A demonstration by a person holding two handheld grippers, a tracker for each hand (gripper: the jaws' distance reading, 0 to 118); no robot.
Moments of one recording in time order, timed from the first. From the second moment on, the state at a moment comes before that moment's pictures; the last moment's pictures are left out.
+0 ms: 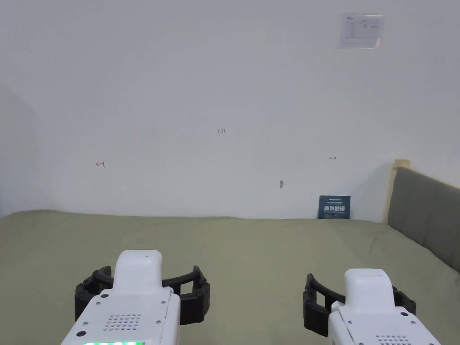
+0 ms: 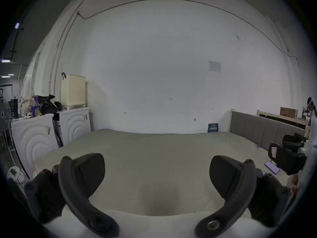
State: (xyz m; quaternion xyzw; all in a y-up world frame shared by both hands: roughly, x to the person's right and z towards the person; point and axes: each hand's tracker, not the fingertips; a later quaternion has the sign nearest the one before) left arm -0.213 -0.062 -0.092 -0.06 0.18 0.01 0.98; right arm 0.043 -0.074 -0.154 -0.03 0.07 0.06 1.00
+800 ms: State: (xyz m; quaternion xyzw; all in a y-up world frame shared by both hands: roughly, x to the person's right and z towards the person) left arm -0.227 -0.048 -0.083 -0.07 0.17 0.04 0.98; right arm 0.050 -0.056 -0.146 0.04 0.04 0.00 1.00
